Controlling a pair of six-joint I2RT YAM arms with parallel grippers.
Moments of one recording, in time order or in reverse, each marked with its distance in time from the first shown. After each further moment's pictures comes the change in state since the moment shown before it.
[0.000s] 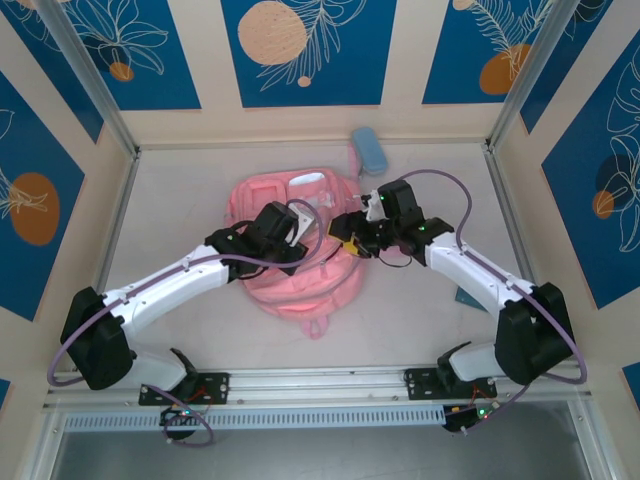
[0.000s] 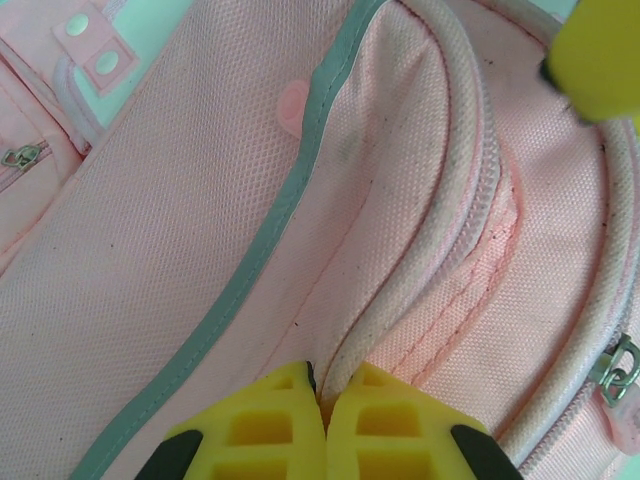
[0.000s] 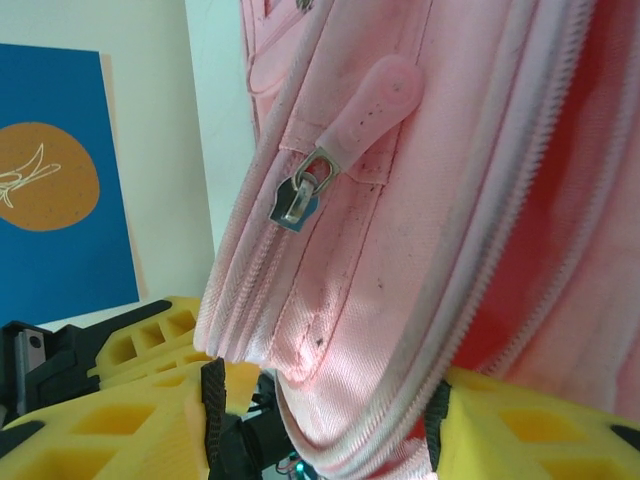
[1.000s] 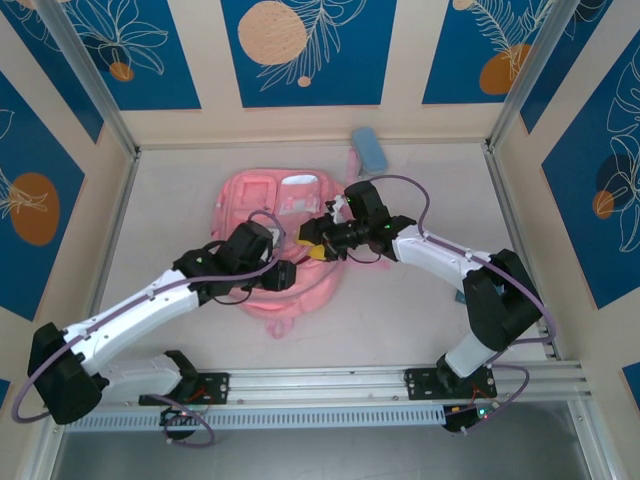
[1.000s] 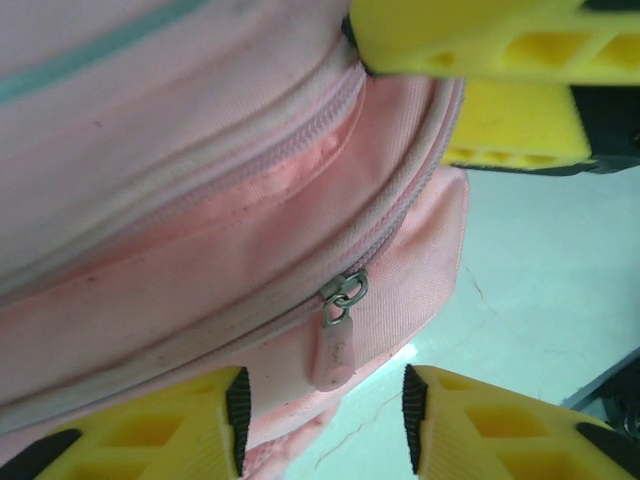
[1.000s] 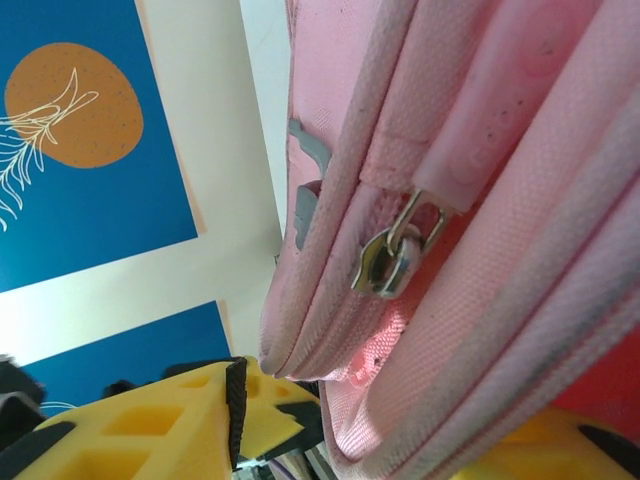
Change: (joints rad) left arm 0.002 -0.229 -0.173 -0.080 0.146 -0.455; right arm 0.125 0.210 0.070 0.214 -0.145 0.190
